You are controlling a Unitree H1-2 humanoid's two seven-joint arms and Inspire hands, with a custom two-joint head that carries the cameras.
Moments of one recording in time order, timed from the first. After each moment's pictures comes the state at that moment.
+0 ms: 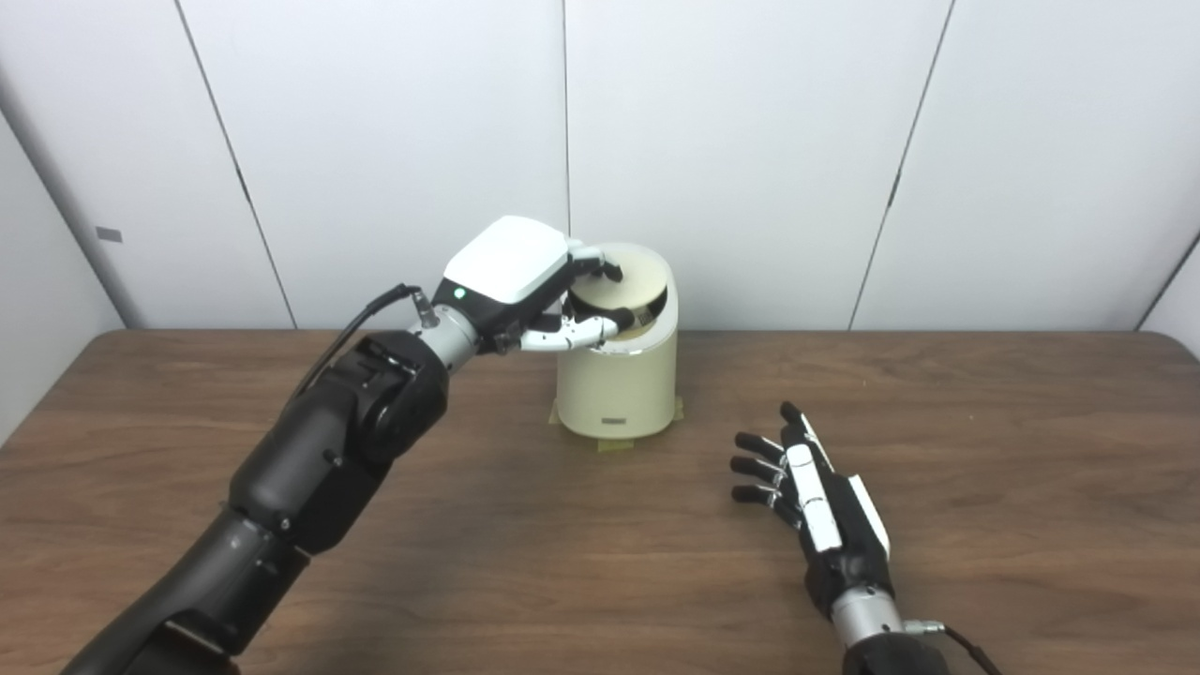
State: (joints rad) left arm -0.76 0.40 -0.48 0.23 0.90 -0.17 -0.13; right arm -0.07 0.05 0.02 -0.10 -0.02 0.22 -0.06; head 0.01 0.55
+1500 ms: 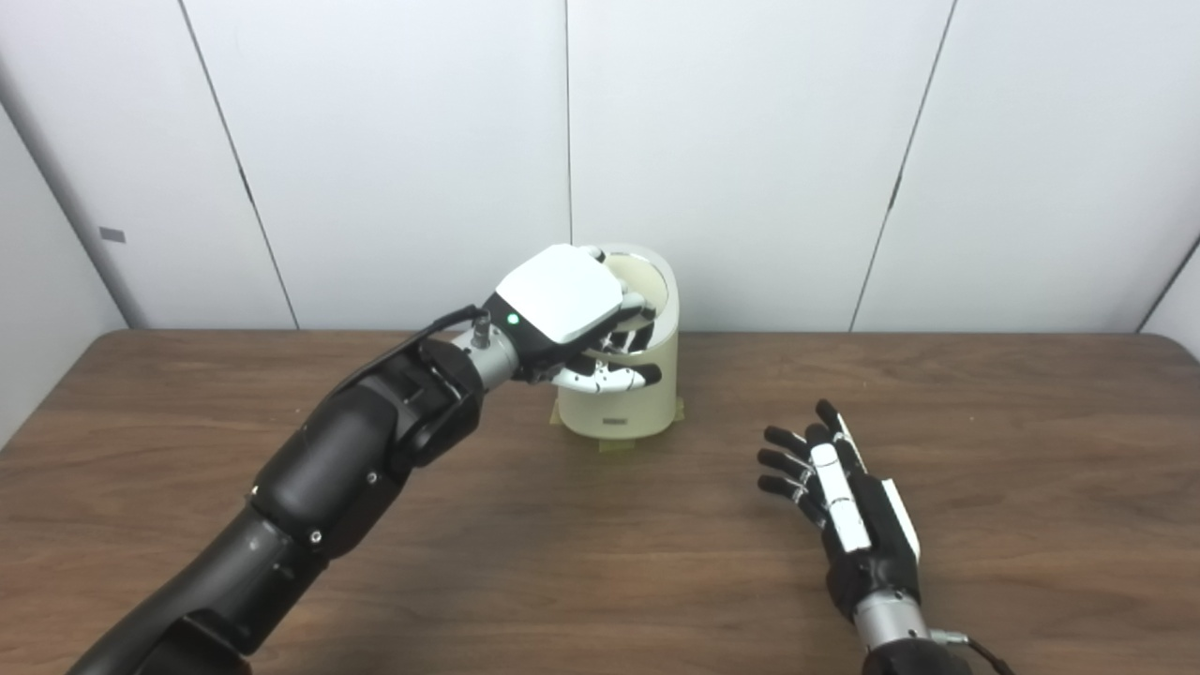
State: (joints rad) left arm -0.77 0.38 -0.53 0.16 1.07 -0.17 -0.32; right arm -0.05 0.06 -0.03 -0.15 0.05 0.23 -0.07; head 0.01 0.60
